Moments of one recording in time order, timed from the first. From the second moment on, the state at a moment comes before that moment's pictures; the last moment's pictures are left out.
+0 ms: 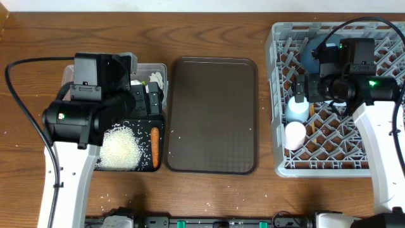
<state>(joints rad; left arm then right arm) -0.09 1.24 1.41 -1.13 0.22 -0.20 0.00 1.47 1.35 -0.92 -0.13 -0.09</state>
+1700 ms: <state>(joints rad) -0.09 1.24 1.41 -1.13 0.22 -0.20 0.10 0.32 1.34 -0.96 -0.12 -0.09</state>
